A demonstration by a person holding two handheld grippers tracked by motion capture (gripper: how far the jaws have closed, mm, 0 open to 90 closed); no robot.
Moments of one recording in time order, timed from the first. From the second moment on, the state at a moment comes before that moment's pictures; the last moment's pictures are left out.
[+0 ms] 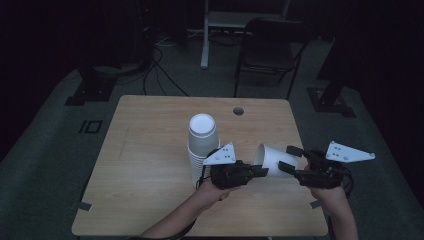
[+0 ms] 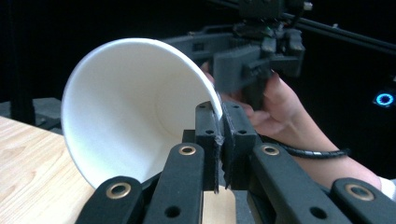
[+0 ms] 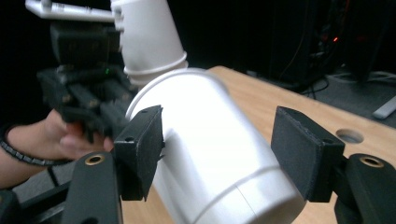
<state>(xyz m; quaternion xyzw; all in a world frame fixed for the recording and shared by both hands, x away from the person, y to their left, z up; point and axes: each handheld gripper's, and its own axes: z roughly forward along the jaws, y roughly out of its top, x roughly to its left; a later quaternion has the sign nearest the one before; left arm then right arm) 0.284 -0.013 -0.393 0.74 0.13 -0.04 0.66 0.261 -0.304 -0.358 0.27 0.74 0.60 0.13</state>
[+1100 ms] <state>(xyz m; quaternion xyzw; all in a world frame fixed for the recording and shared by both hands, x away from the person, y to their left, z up) 0.284 -0.028 -0.390 0.76 0.14 -0.05 0.63 0.266 -0.269 -0.419 0.27 0.80 0.53 0.06</state>
